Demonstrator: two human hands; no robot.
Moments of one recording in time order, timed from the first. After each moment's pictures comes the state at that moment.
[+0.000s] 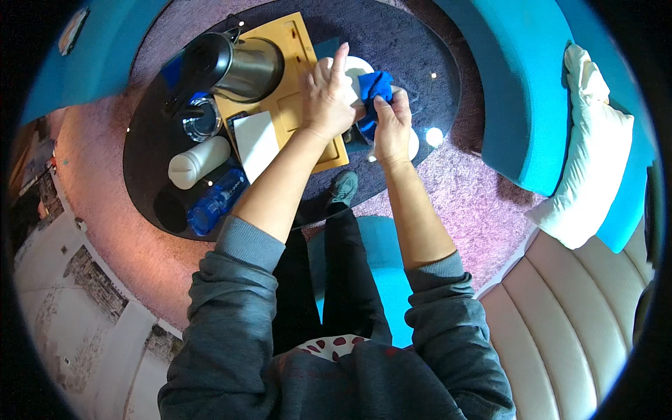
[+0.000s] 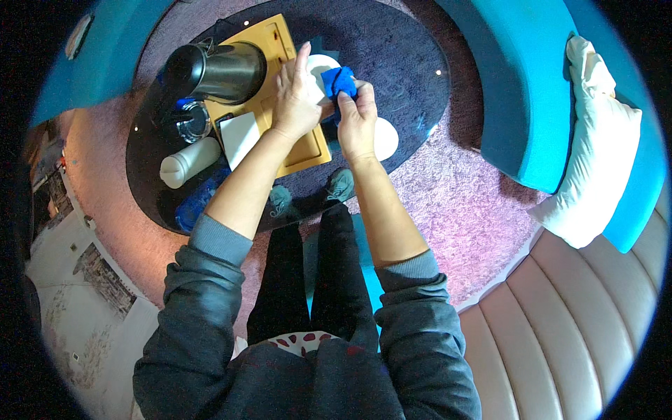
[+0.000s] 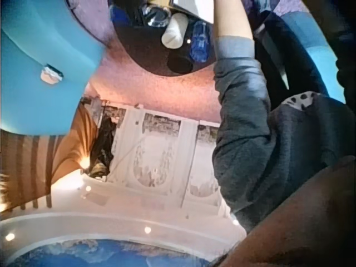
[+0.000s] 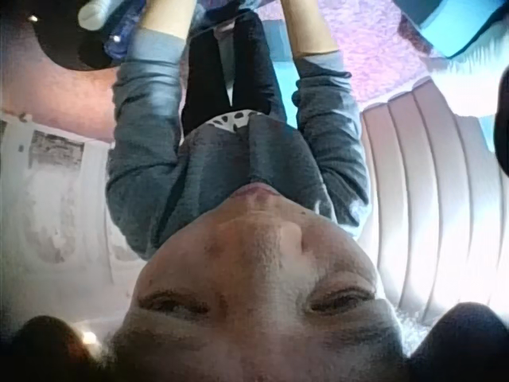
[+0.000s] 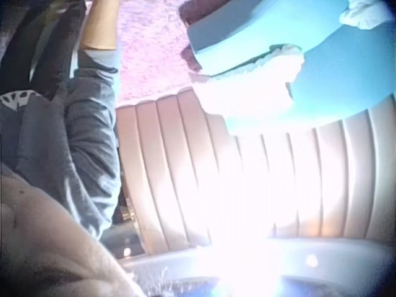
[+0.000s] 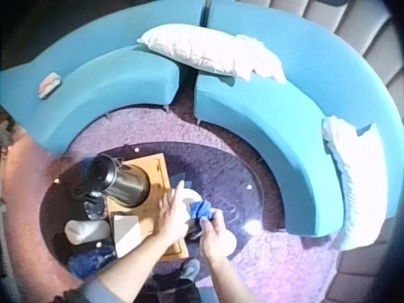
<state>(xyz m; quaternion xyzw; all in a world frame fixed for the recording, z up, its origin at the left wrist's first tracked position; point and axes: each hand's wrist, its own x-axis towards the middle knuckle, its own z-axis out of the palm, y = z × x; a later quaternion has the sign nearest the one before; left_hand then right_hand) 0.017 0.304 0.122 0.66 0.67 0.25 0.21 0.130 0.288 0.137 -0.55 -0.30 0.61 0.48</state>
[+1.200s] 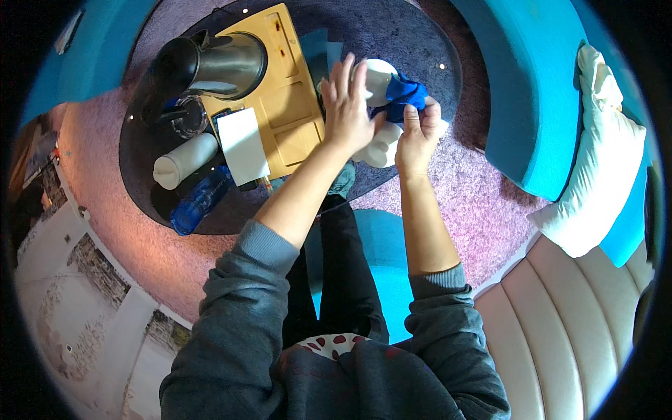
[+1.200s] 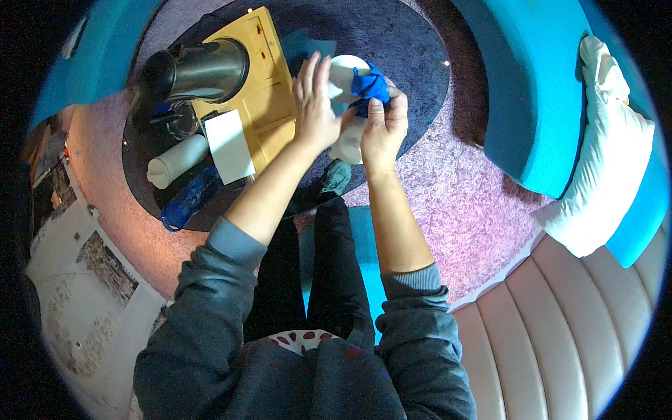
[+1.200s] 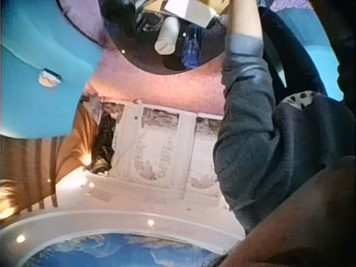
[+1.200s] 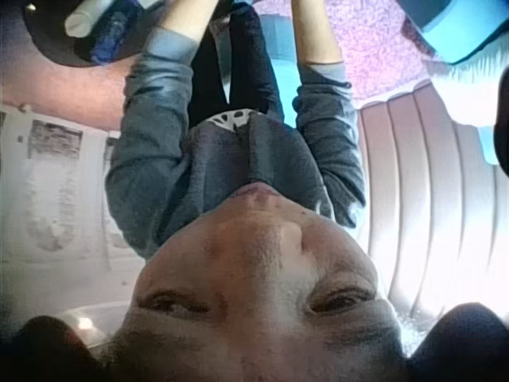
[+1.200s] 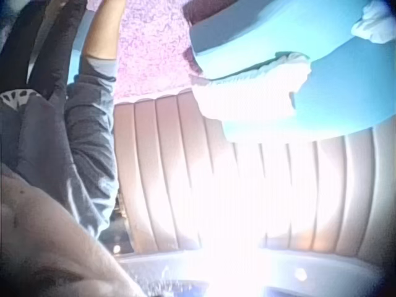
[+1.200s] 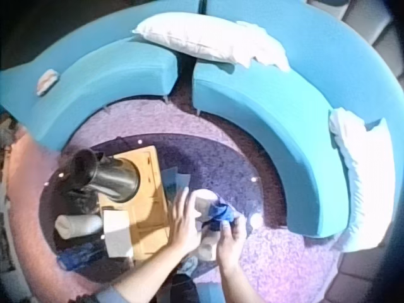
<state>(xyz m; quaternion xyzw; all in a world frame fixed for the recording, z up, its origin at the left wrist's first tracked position) 0.084 0.292 0.092 0.65 0.67 0.29 0.23 0.193 0.289 0.103 -0.54 -0.32 0.54 0.57</state>
